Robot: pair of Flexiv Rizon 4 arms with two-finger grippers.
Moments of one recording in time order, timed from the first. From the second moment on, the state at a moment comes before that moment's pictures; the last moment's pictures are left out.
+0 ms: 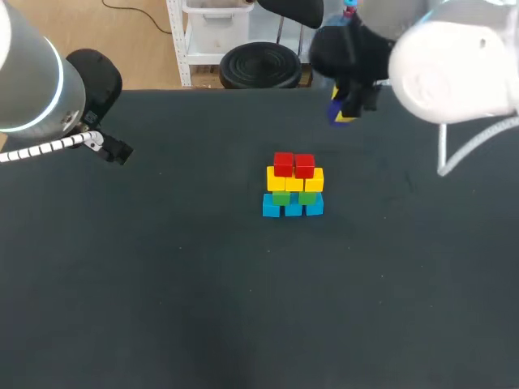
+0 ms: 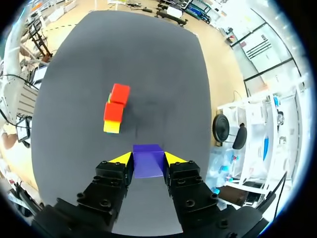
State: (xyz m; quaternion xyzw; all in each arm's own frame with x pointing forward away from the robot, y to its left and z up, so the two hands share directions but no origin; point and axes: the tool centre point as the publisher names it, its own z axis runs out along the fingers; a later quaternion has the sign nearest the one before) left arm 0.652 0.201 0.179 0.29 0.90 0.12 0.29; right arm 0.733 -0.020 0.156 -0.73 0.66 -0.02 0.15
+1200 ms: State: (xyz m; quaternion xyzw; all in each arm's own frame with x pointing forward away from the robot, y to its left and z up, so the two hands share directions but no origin) left arm 0.652 0.201 0.179 0.29 0.90 0.12 0.29; right arm 0.694 0.042 0.142 -0.77 0.64 0.00 0.07
